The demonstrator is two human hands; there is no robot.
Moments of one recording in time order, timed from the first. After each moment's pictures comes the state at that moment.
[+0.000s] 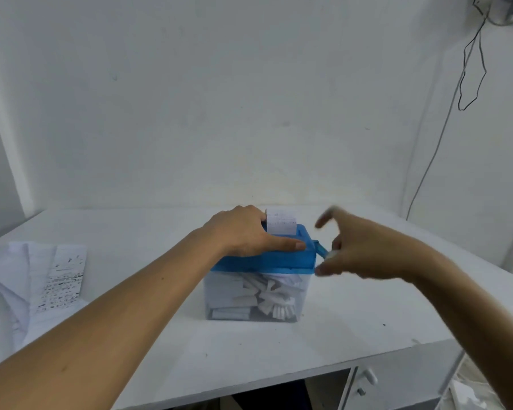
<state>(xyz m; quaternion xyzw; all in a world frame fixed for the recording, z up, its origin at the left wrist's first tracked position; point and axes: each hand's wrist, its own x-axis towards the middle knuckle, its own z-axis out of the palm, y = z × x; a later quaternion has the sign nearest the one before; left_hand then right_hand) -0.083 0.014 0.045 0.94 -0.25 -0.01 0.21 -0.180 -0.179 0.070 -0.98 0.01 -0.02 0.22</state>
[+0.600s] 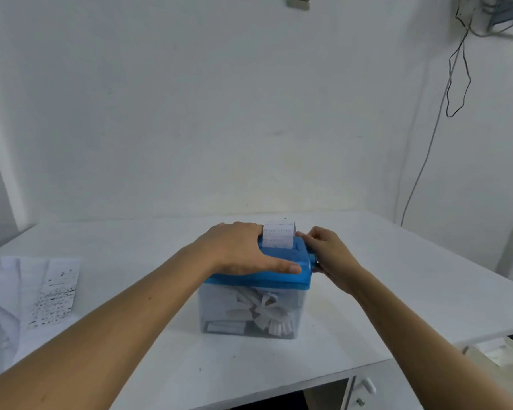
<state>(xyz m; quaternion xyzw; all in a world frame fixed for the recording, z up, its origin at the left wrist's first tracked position) -0.089 0.015 0.041 0.94 -0.30 0.01 0.16 -0.093 -0.193 -0.009 -0.82 0.06 -0.13 0.55</state>
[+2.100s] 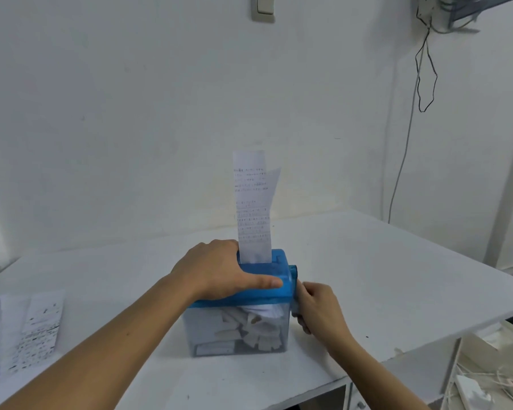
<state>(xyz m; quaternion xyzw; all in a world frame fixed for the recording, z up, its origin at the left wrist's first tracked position) -0.087 0.011 0.039 0.95 -0.27 0.02 0.17 -0.136 -0.181 -0.069 -0.80 0.11 -0.17 0.57</state>
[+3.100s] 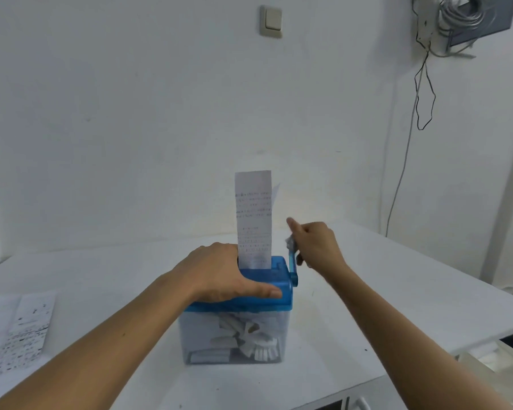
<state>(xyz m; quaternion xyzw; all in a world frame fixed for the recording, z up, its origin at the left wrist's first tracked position) -0.083 0.013 0.039 0.94 -0.30 0.00 0.18 -0.088 -0.196 0.032 -0.86 0.09 -0.26 0.44</state>
